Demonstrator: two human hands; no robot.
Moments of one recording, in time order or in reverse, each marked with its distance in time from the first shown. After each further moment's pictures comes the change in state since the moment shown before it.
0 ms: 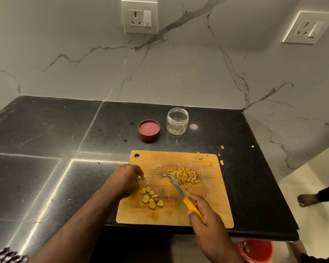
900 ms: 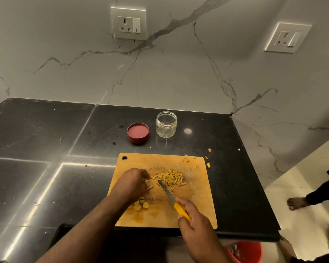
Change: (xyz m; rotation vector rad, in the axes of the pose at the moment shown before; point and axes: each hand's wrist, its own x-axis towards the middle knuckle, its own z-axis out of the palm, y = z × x) left_hand -0.002 0.050 0.030 -0.079 0.041 0.066; right_hand -0.005 0.004 -0.016 -0.164 -0.035 -0.005
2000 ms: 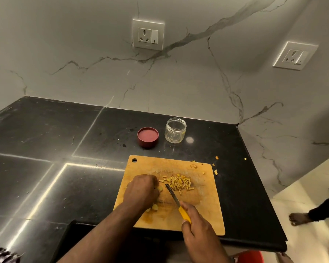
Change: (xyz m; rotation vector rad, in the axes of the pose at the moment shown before) left_hand -0.011 -0.006 0.017 0.037 0.141 0.009; right_hand -0.002 -0.011 0.017 -0.194 0.018 -0.062
